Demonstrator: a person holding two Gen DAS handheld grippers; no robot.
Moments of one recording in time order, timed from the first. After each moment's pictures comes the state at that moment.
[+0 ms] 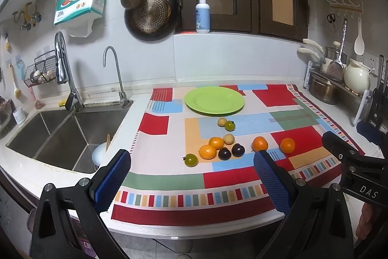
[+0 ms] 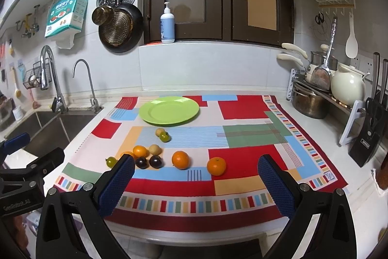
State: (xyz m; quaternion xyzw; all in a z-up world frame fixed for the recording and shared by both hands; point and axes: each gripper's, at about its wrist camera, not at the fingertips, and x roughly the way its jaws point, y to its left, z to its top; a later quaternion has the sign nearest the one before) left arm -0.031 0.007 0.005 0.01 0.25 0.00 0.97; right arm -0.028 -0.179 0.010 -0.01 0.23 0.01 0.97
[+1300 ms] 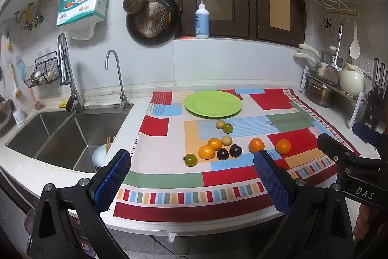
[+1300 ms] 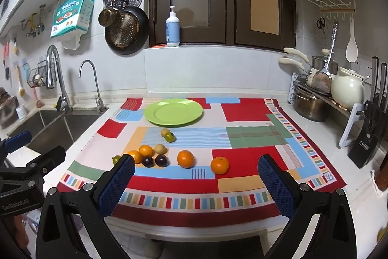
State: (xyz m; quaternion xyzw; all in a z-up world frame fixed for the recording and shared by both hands) left arm -0.048 0.013 0.011 0.01 0.24 -0.01 0.97; right arm -0.041 -0.174 0.014 -0.02 0.22 0.01 0.98
